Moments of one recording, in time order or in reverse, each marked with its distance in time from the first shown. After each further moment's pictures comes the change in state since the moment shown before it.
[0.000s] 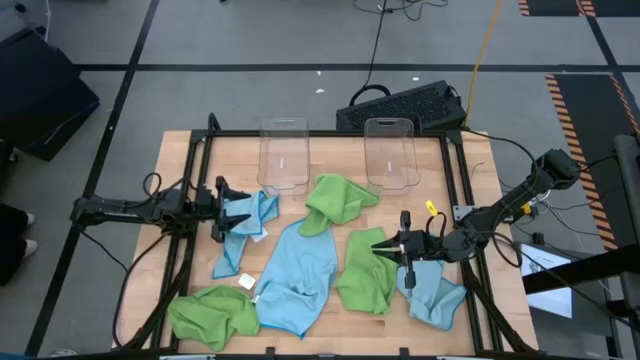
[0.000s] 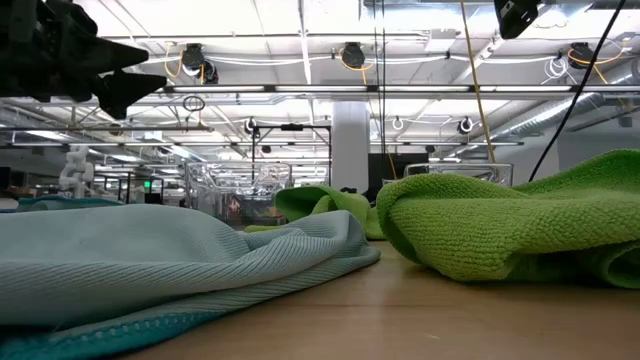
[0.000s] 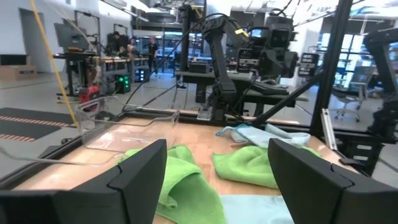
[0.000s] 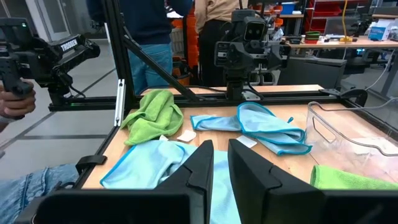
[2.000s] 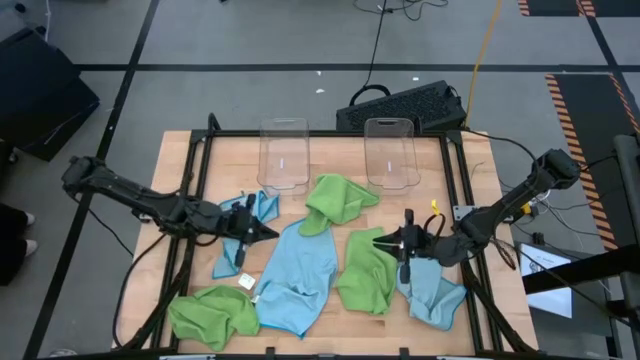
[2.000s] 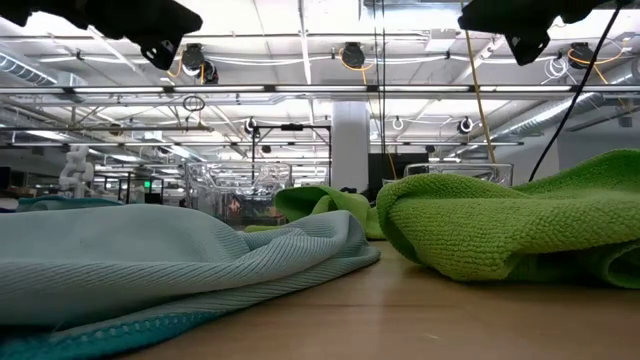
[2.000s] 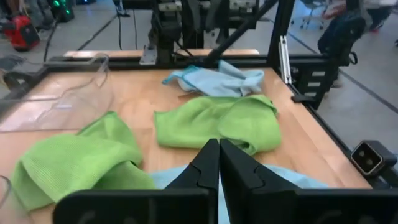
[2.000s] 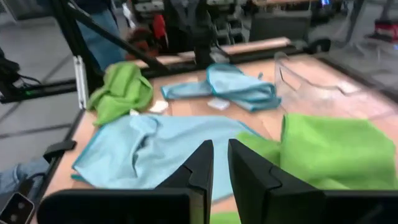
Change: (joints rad) left arm -0.265 0.820 0.488 -0.037 -0.054 -0.026; right arm 0.002 0.000 0.056 -0.304 0.108 0.262
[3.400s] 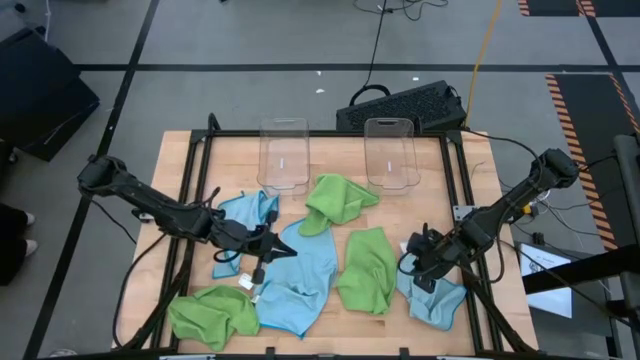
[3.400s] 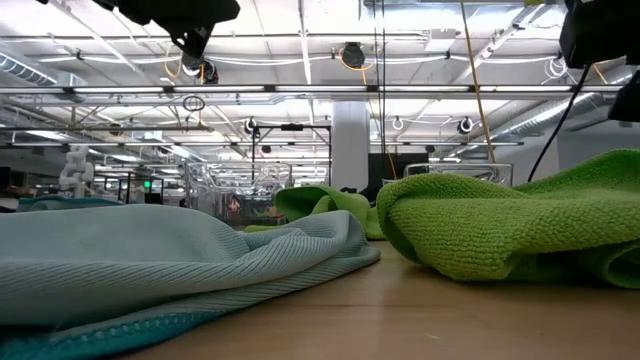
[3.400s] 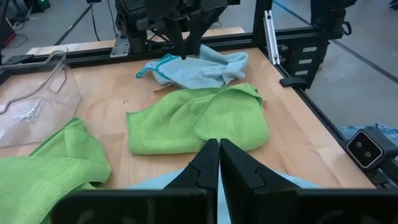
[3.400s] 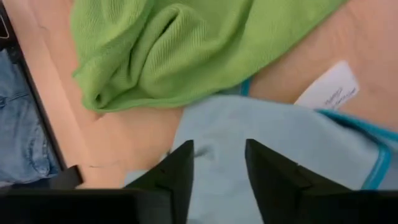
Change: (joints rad) left arm -0.073 0.307 0.181 0.036 -0.018 0.036; right arm 0.034 0.021 0.105 -0.833 -0.636 0.743
